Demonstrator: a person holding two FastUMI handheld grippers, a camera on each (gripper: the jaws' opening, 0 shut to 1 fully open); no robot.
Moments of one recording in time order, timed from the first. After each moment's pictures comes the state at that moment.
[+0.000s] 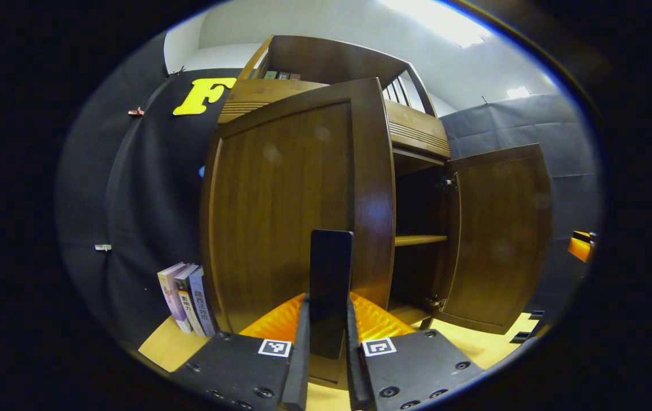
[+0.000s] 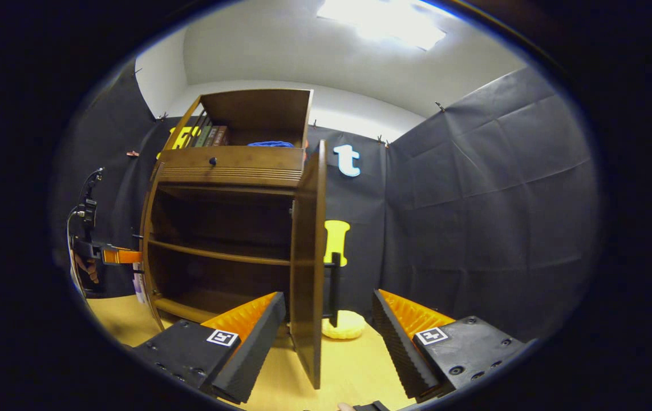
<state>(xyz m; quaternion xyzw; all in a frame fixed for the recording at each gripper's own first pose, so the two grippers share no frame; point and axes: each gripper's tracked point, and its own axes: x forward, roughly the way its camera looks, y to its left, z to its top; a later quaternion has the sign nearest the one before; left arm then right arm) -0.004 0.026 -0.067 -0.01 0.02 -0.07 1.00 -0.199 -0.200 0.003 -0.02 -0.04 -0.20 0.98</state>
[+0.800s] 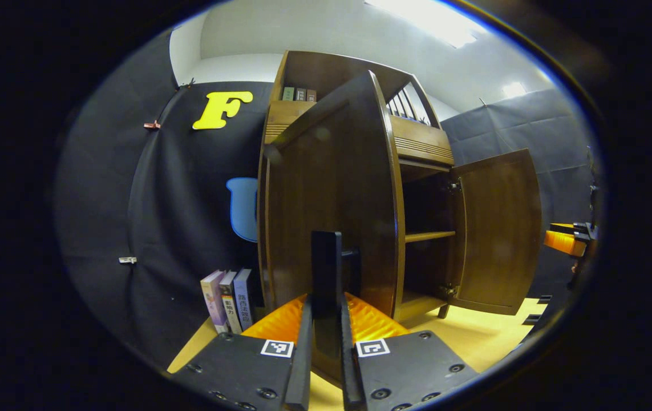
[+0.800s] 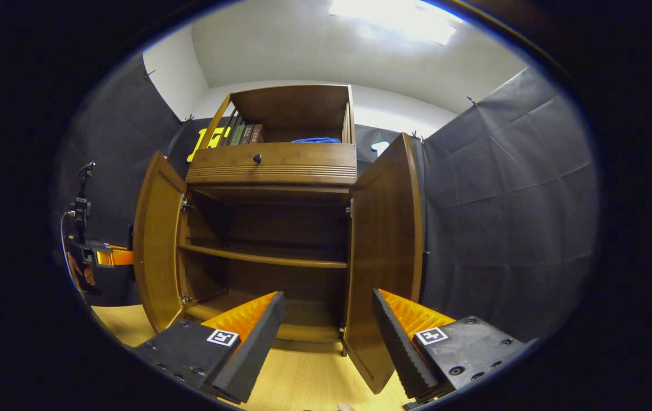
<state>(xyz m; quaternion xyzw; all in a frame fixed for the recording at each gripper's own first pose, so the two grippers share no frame) -0.063 0.101 -0.061 0.02 0.00 -0.03 1.00 -0.141 -0.117 -0.019 -0.02 -0.02 -0.12 0.99</state>
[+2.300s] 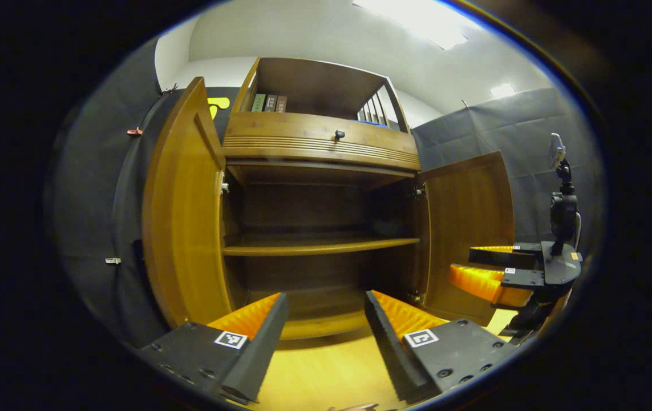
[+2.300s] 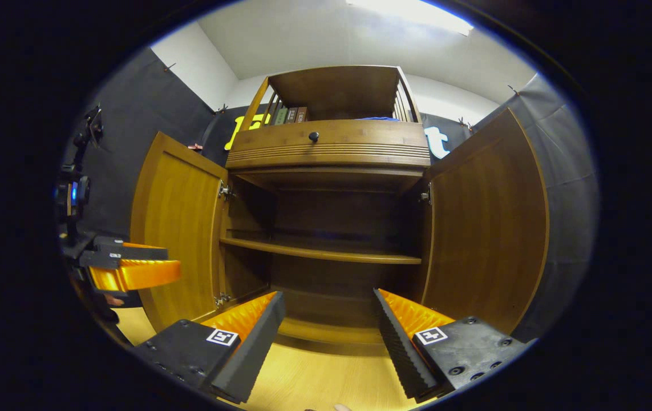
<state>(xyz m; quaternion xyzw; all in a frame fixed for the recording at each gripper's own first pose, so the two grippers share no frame) -0.070 -0.004 -0.038 0.01 -0.03 -0.07 1.00 -0.061 -0.023 -0.036 0.00 0.00 -0.03 1.00</state>
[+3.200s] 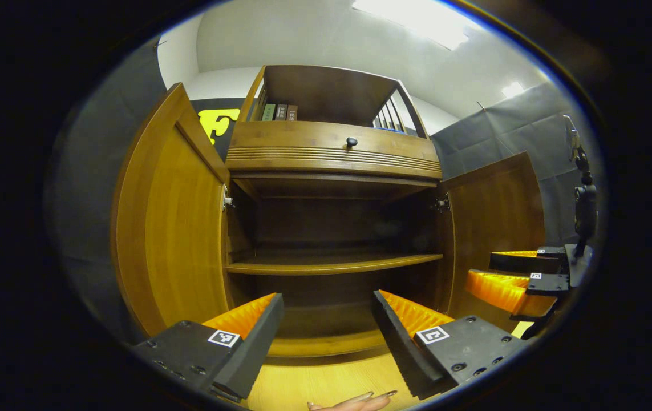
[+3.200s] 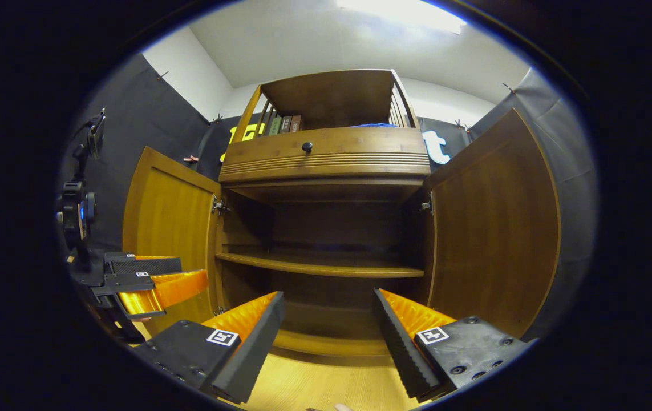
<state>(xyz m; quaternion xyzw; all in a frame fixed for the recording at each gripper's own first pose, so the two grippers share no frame) -0.033 -0.005 -0.027 0.01 -0.04 -0.02 1.00 -0.037 -0.032 -0.020 0.01 -0.02 -0.03 1.00</state>
